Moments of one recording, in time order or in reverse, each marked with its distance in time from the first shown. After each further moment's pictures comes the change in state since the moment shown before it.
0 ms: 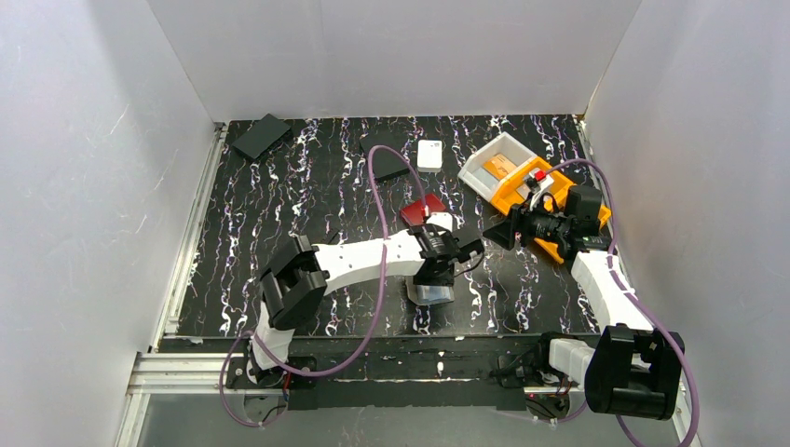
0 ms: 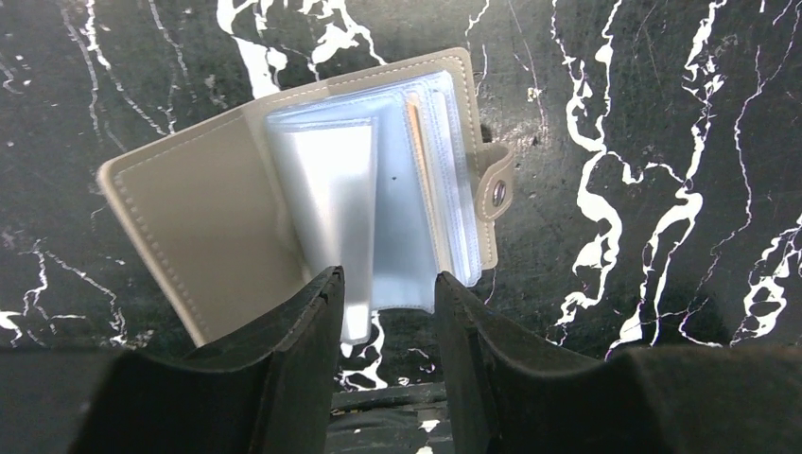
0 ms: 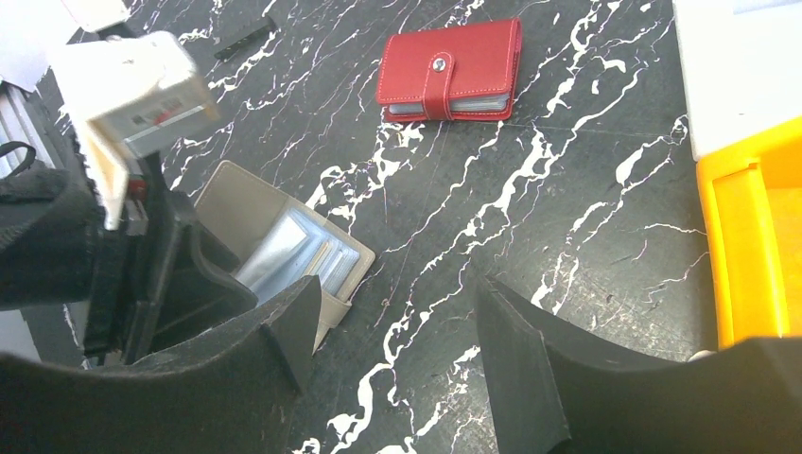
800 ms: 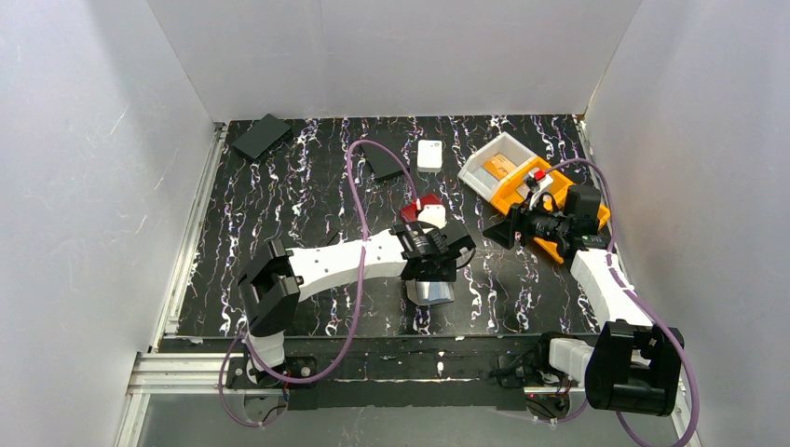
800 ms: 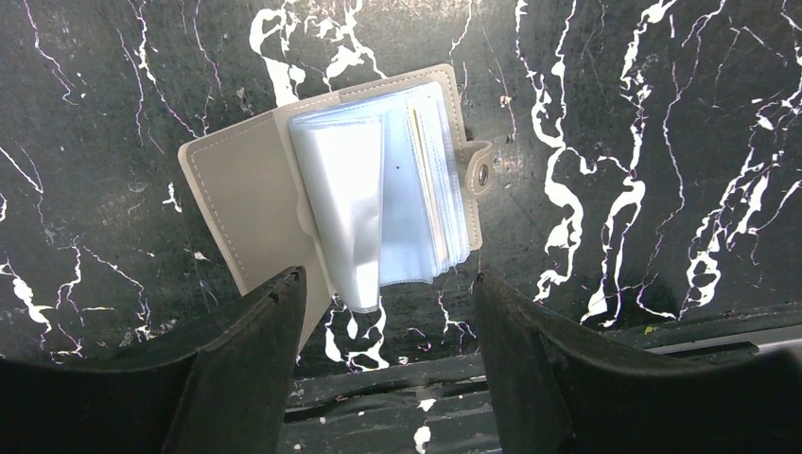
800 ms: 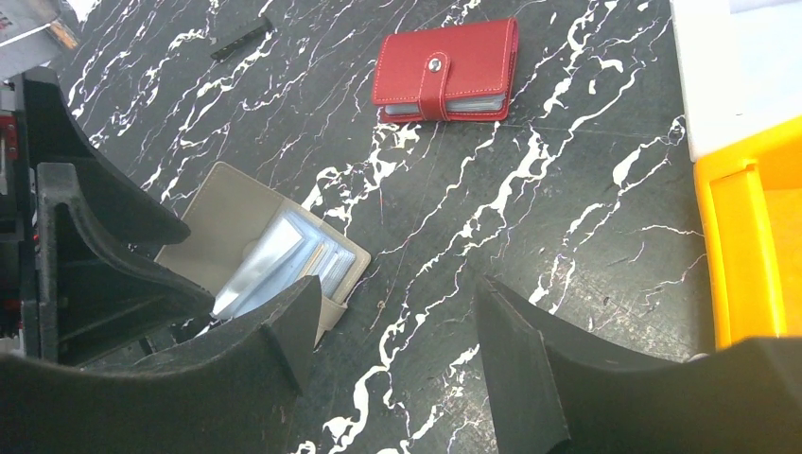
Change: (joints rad) left arm 0.002 -0.118 -0.061 0.043 -0.024 0.014; right arm 0.000 0.018 0.000 0.016 0.001 0.000
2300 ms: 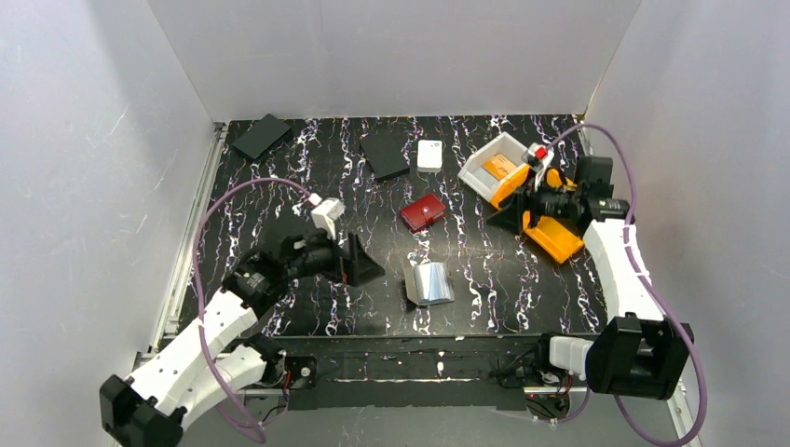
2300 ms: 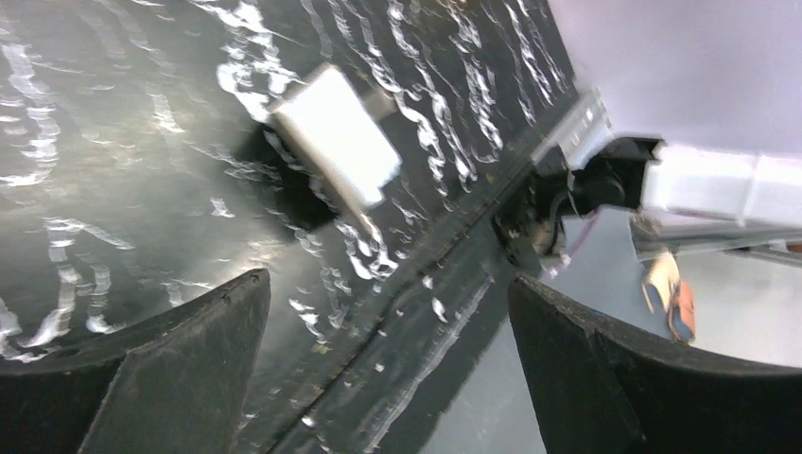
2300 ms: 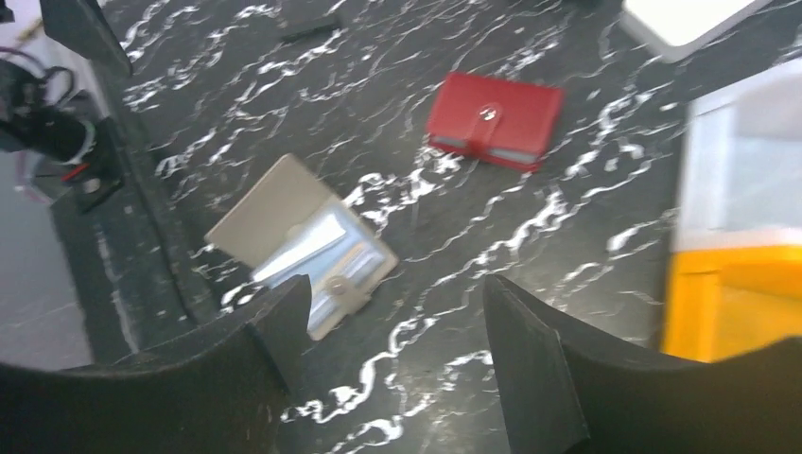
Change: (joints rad) left arm 0.635 -1.013 -0.831 0.522 0.891 0.492; right arm 0.001 0.100 0.405 -0.484 -0.096 -0.329
